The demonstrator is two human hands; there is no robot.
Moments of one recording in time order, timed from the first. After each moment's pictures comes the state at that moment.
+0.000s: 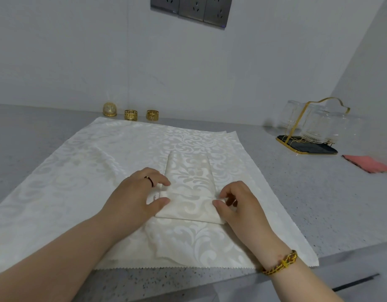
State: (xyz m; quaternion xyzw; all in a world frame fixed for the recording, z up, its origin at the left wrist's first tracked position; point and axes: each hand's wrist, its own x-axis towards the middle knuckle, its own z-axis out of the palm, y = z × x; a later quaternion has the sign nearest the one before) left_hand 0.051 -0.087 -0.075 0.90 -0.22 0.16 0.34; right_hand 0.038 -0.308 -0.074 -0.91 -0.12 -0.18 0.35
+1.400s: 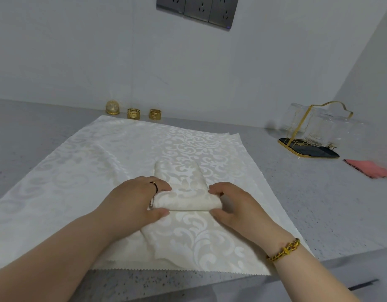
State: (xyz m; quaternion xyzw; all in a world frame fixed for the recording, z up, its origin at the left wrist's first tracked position) left_hand 0.047 -0.083 -0.069 0.95 -0.22 0.11 0.21; right_hand 0.047 -0.316 -0.062 -0.94 -0.22 -0.07 0.26
